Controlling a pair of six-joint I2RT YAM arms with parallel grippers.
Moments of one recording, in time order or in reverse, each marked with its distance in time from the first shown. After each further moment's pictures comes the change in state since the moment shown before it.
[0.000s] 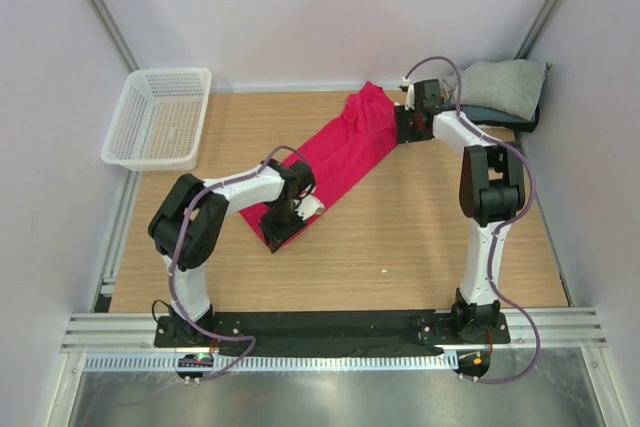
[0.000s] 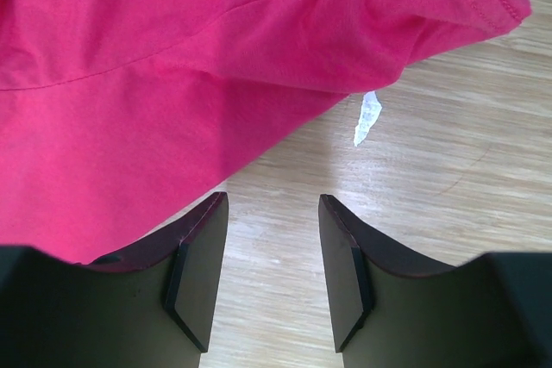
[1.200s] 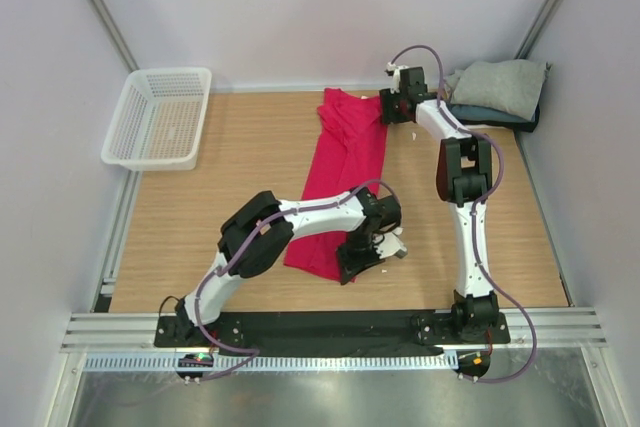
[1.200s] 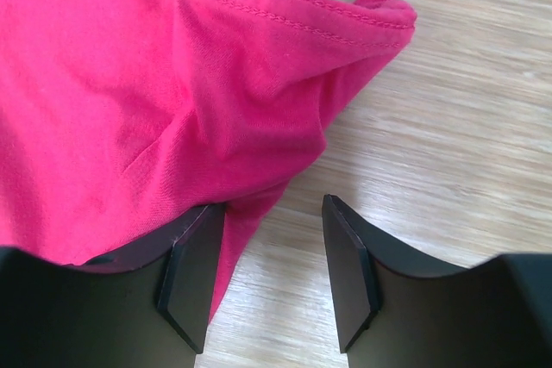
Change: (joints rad) left arm -0.440 0.329 0.470 -0.130 0.296 -0.055; right arm 0.019 0.388 0.498 -0.002 -0.035 -0.012
